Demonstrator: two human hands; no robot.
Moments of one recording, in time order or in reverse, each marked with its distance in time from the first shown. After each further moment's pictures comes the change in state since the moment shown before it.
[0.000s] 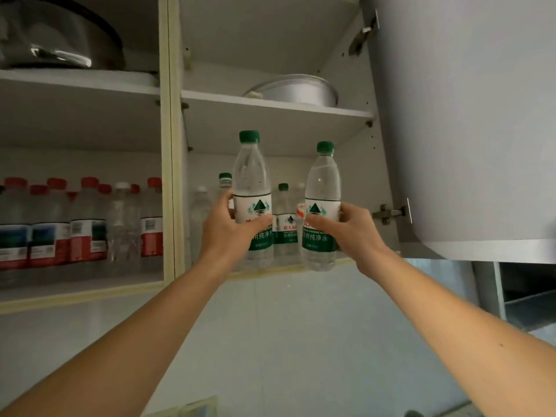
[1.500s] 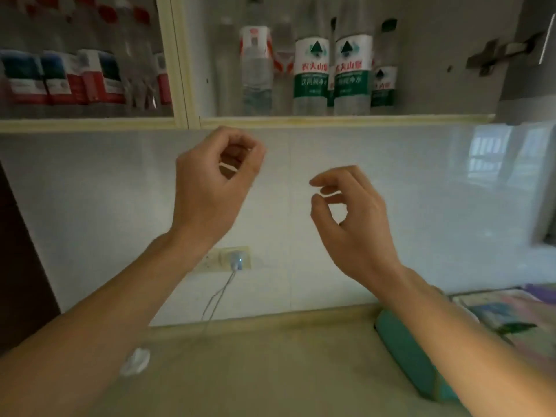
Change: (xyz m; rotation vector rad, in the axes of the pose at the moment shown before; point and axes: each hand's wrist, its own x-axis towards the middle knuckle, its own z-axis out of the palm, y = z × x) left_hand -0.115 -0.070 -0.023 0.251 0.067 0.257; right_hand -0.140 0.091 0.064 -0.236 -0.066 -0.353
